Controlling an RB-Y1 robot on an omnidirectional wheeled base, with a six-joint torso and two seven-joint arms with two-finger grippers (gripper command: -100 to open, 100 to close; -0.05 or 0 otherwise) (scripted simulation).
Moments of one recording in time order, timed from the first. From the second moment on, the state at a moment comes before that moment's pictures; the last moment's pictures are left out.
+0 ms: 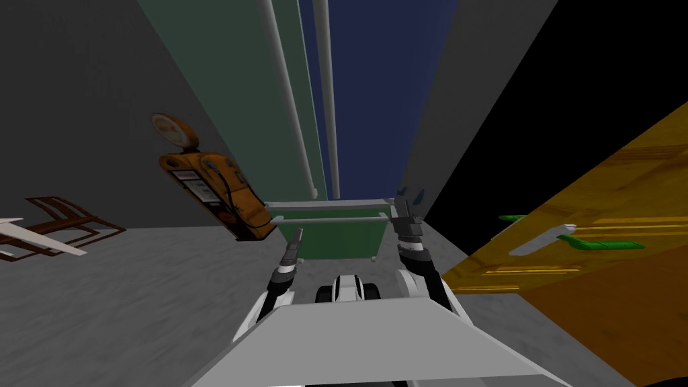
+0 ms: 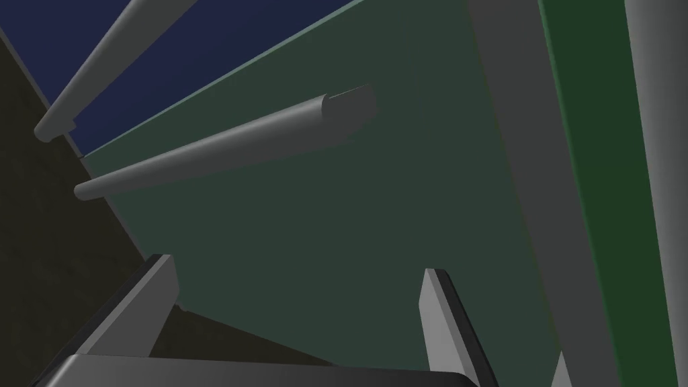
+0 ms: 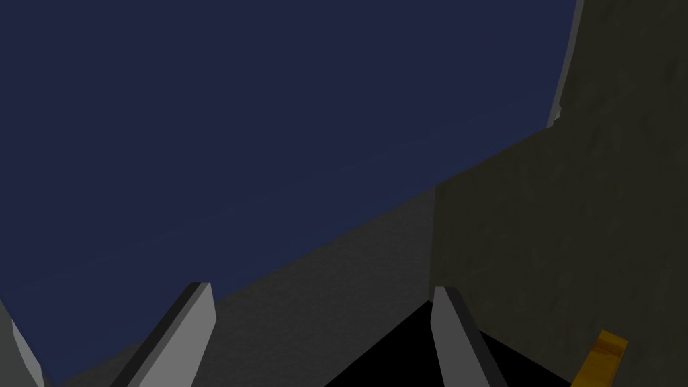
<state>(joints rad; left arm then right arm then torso) 0.38 0.18 -0.01 -1.64 -0.11 -0.95 -0.18 0.48 -0.01 0.07 -2.24 0.05 -0.54 -0.16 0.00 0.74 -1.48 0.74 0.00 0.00</state>
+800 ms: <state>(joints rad) 0.35 0.18 0.00 -1.40 -0.14 -1.11 -0.19 0.48 -0.01 0.07 -2.24 0.05 -0.54 -0.16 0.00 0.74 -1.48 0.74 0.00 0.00</state>
